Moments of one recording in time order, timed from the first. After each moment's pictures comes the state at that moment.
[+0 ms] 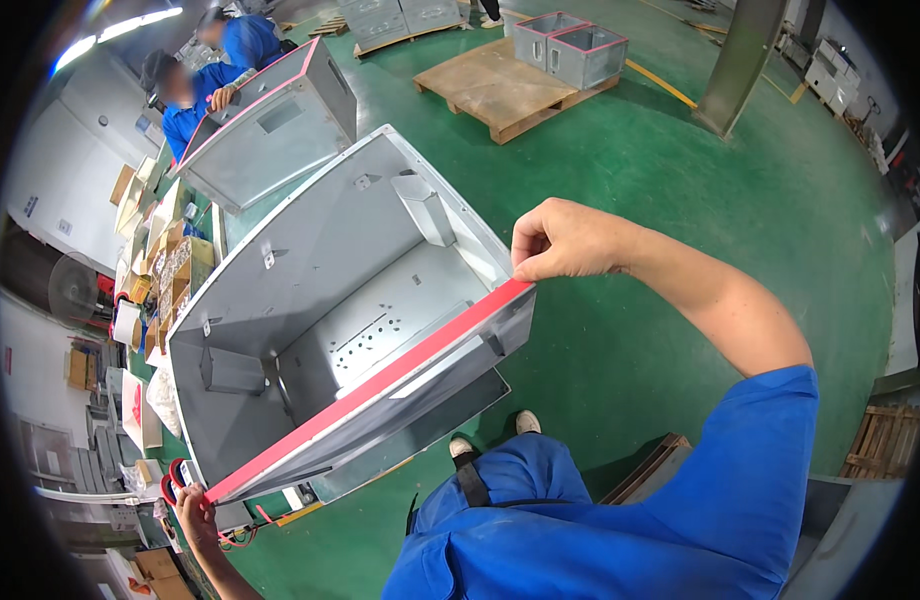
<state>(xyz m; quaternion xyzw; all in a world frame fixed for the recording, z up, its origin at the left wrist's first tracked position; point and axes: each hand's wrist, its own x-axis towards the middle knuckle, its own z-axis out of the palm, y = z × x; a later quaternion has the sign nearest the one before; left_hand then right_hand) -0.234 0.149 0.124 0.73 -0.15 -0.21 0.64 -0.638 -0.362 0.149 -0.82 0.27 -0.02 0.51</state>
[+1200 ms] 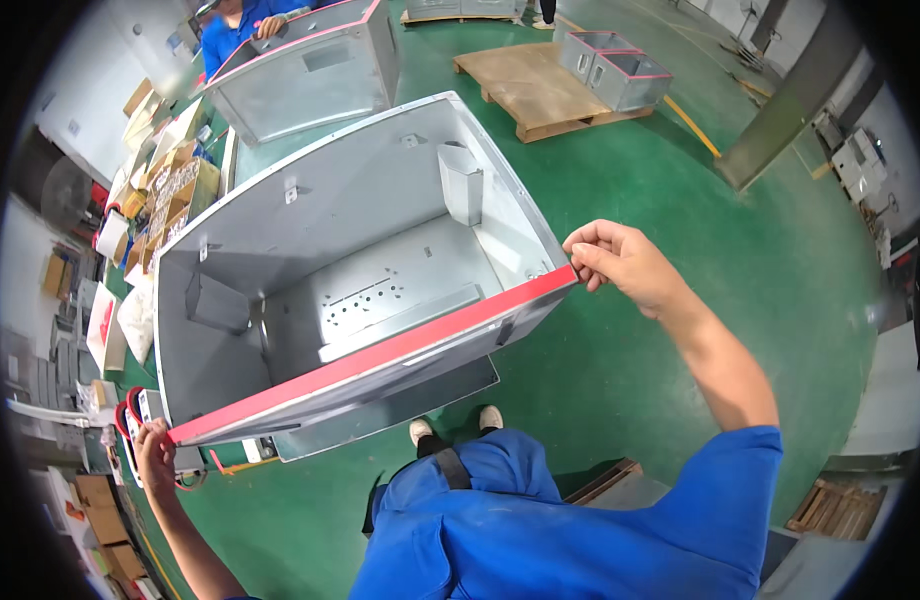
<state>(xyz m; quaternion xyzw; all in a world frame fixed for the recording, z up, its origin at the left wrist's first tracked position) -0.232 0.152 0.116 0.74 -0.11 -0.16 0.65 -0.647 -0.343 0.127 -0.67 0.35 -0.15 0.64</state>
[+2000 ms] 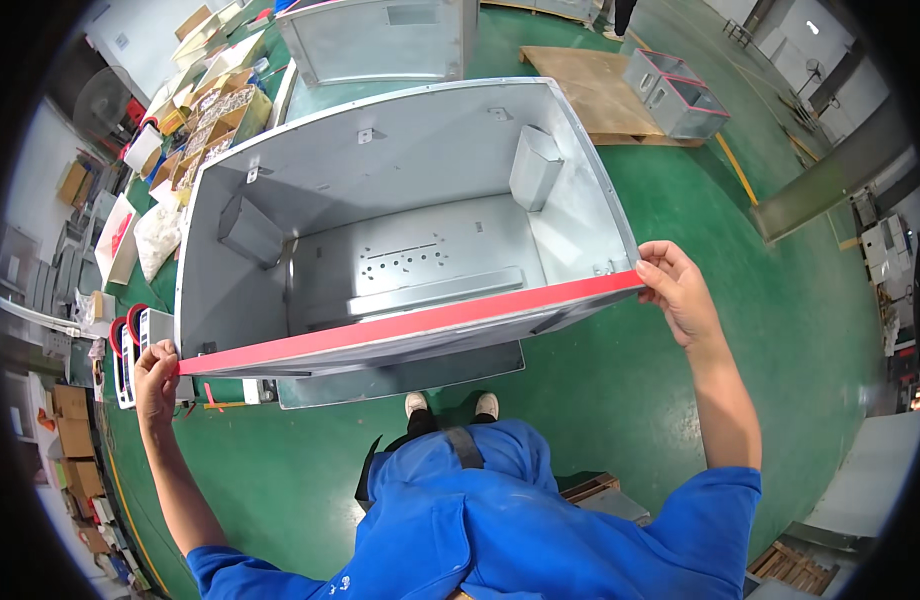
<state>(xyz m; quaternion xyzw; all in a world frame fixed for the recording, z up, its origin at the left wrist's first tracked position) -0.227 0.162 0.107 0.69 -0.17 -0.22 0.67 -0.639 -0.320 0.111 -0.63 0.36 -0.22 0.65</state>
